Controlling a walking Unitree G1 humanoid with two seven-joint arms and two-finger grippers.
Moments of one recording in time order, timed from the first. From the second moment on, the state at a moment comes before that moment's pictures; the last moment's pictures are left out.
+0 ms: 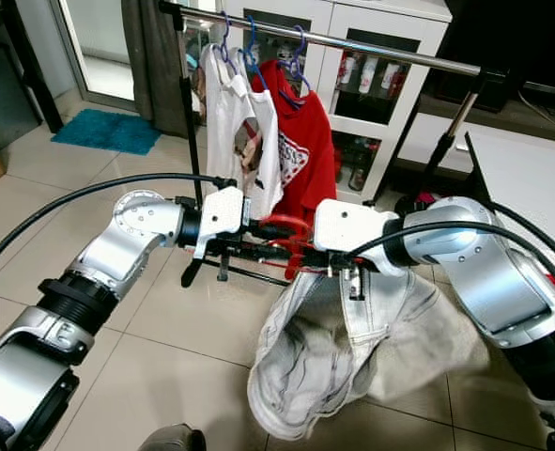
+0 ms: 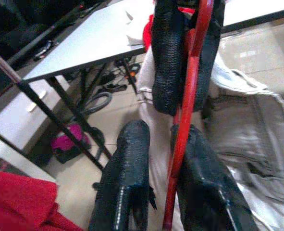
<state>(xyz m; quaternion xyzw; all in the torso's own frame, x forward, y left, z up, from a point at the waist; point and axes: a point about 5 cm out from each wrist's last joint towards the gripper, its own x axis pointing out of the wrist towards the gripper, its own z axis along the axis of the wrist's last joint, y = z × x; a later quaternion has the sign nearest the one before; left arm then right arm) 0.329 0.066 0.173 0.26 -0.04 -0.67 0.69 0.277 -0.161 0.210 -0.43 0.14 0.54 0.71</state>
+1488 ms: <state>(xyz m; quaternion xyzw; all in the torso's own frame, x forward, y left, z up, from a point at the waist) 0.309 0.070 0.156 0.18 -0.07 -0.63 0.76 0.279 -0.161 0.225 -0.42 0.12 0.59 0.68</state>
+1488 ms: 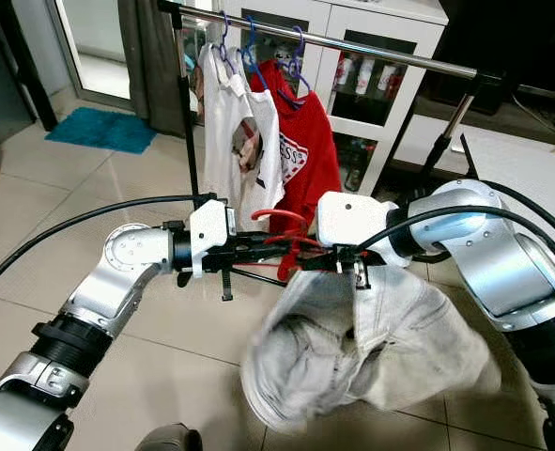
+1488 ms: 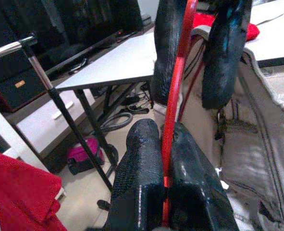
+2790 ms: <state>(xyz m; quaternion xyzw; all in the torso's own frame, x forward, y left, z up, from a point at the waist) 0.321 0.077 0.151 0.17 -0.06 -0.55 0.82 0.274 -0.190 0.229 -0.30 0.12 0.42 0.85</state>
